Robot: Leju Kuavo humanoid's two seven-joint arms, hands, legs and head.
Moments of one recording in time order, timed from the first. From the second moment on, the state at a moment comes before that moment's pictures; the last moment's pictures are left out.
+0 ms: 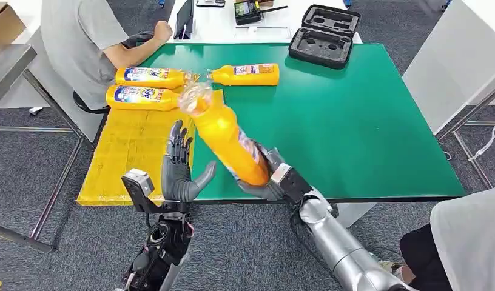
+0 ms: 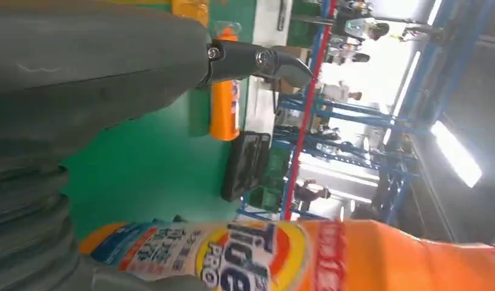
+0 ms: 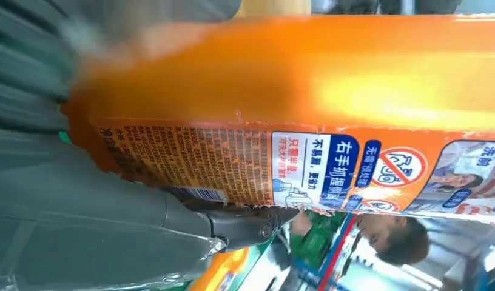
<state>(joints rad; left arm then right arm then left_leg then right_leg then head) -0.27 -0.29 -0.29 -1.10 0.11 -0.02 -0.70 -0.46 -0.01 0.56 -0.92 0.11 0.06 -0.70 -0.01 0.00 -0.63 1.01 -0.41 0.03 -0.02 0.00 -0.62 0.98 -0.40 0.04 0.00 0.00</state>
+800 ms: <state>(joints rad) -0.28 -0.29 -0.26 -1.06 0.07 -0.05 -0.70 -0.51 -0.03 0.65 -0.89 0.14 0.04 -0.70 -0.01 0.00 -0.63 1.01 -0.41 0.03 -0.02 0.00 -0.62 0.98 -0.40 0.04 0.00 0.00</state>
